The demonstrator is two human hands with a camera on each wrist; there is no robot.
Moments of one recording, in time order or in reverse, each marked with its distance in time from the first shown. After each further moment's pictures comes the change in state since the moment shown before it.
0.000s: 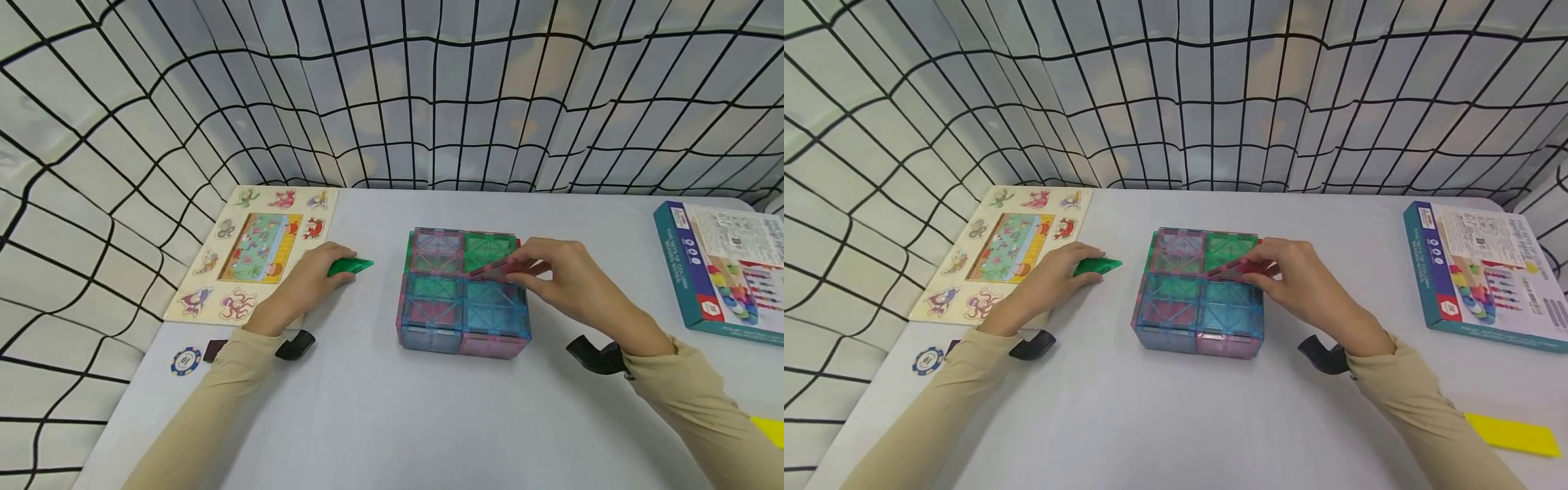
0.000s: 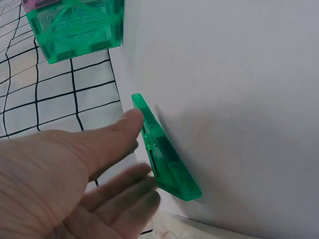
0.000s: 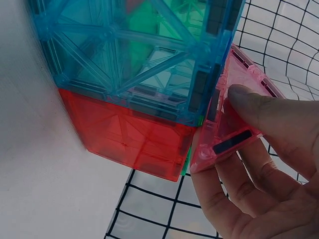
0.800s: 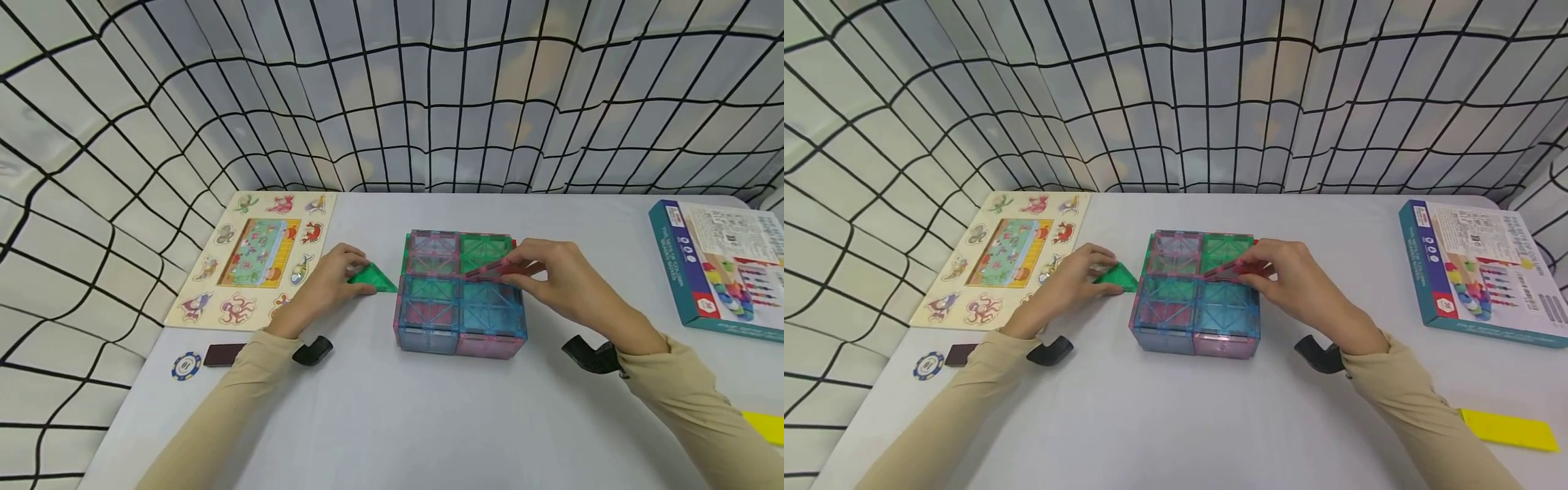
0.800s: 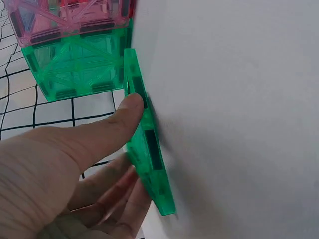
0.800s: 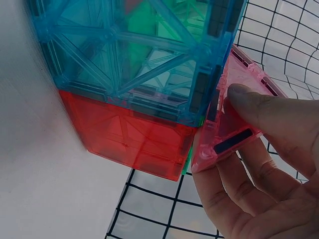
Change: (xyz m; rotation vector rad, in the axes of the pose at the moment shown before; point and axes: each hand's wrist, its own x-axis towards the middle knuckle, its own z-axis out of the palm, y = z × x) left_hand 0.008 0.023 0.015 -0.195 -0.018 -0.049; right_hand -0.001 0.000 0.001 -0.011 0.010 -0.009
